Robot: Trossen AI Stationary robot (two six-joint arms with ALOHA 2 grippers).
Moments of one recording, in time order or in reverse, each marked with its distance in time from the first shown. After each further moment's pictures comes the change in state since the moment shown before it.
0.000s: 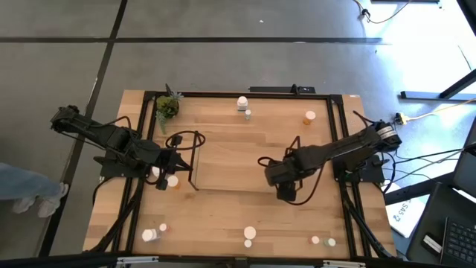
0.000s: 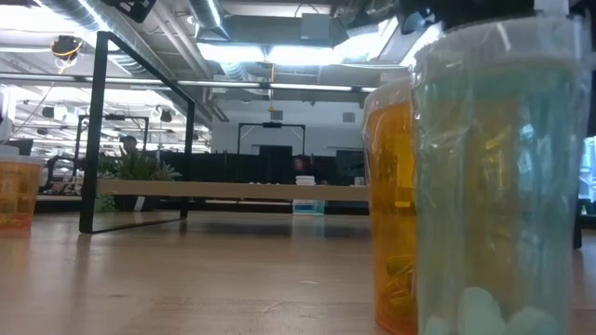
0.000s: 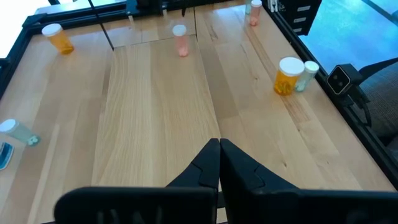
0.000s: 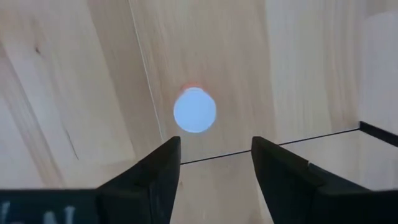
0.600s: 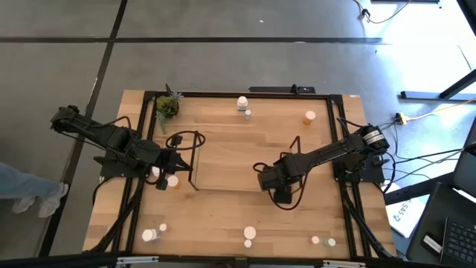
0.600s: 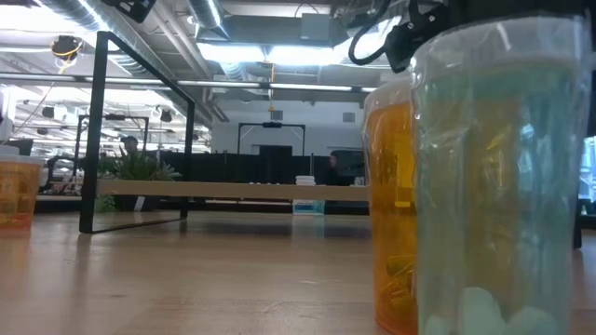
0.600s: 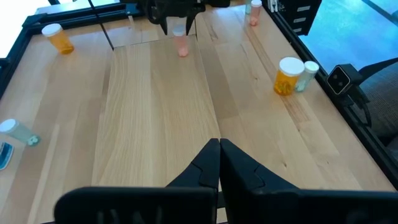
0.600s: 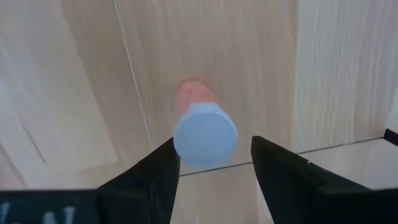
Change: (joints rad) left arm 0.000 0.000 0.000 0.000 0.000 0.000; right arm 0.000 0.146 -0.002 0.005 -0.013 -0.041
